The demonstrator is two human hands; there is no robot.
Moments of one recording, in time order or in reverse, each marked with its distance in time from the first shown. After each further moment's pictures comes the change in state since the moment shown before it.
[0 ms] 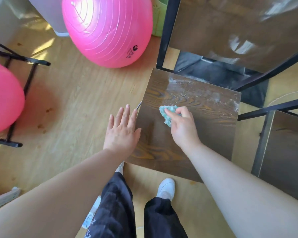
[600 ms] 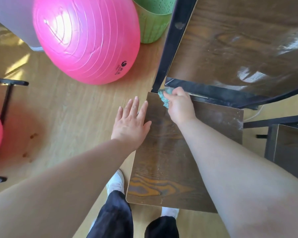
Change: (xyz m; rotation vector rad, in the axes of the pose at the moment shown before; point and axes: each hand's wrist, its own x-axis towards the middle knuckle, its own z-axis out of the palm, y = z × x) left_hand 0.142 0.009 -0.044 0.032 -0.071 0.174; right_hand 0.170 0.000 -0.003 -0.062 -0.041 0.220
